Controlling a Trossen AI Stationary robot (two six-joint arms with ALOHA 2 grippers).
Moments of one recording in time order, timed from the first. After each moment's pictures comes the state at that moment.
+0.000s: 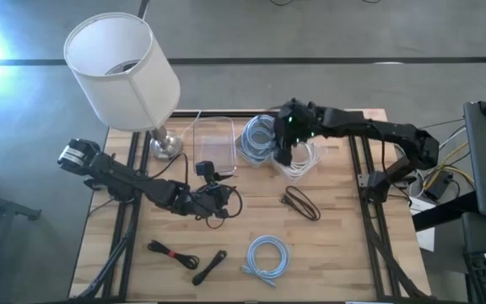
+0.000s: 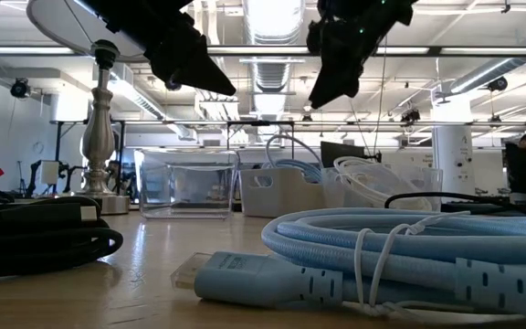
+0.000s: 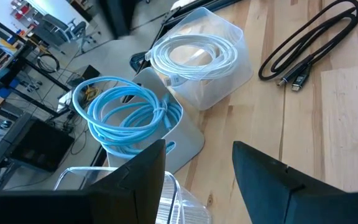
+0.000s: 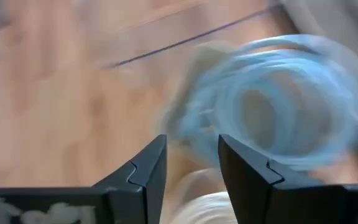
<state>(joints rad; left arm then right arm) -0.33 1.44 0.90 -0.06 -0.85 0.07 -0.35 1.51 1.30 -0.67 -0.14 0.00</state>
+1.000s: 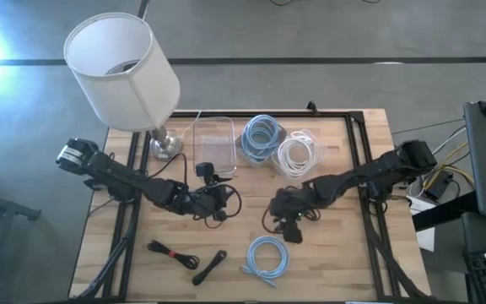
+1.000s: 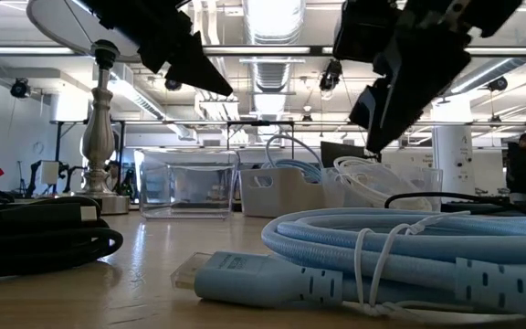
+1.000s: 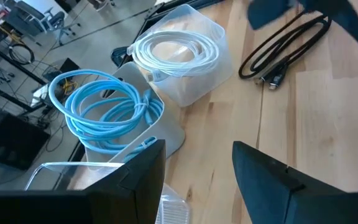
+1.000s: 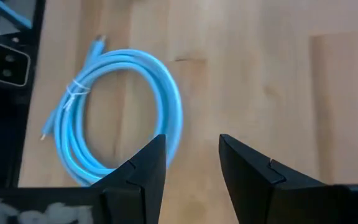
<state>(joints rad) -0.33 1.42 0.90 -0.11 -0.77 0.00 0.25 1.59 0.95 -0.31 -0.19 0.37</state>
